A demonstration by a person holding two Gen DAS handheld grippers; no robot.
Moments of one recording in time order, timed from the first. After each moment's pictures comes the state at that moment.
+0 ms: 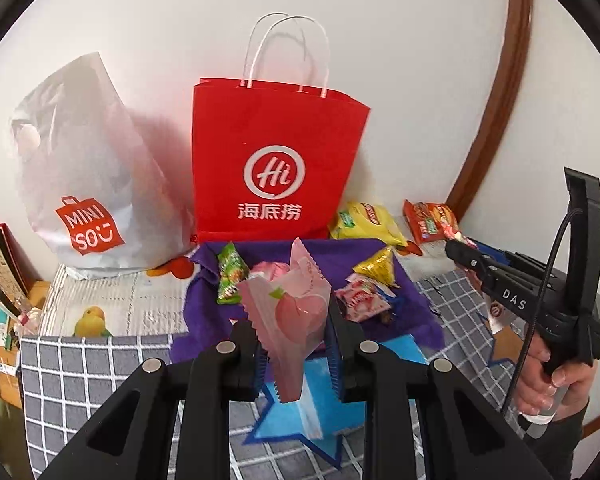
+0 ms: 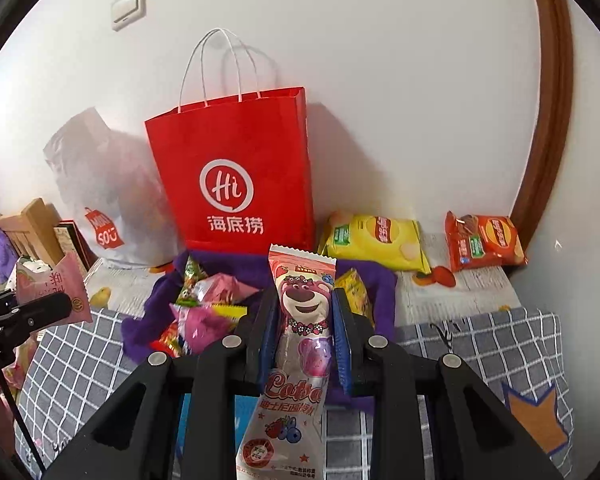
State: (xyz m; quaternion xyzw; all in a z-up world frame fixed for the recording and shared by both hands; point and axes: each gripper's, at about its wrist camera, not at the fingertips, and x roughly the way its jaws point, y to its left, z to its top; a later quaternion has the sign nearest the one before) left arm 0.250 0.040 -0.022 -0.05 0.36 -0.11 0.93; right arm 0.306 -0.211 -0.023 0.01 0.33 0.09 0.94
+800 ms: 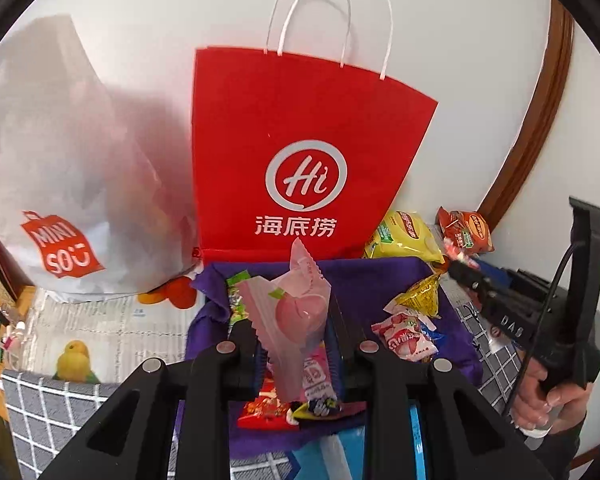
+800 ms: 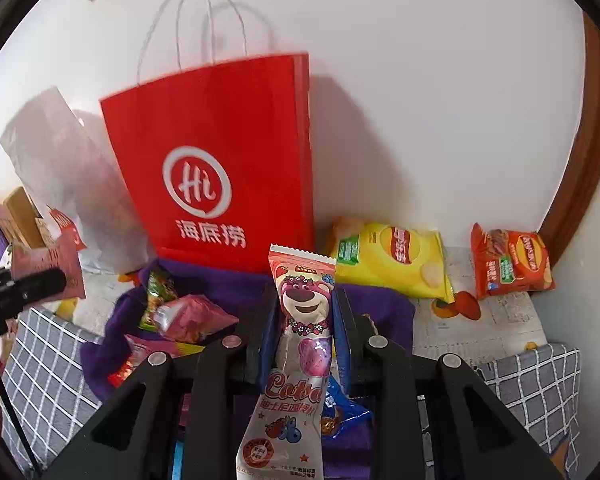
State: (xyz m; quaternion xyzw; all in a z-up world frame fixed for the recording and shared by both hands) left arm 0.344 0.045 -0.056 -0.07 0.38 -0.10 0.92; right arm 0.396 -0.201 -0.069 -0.01 0.36 0.10 0.93
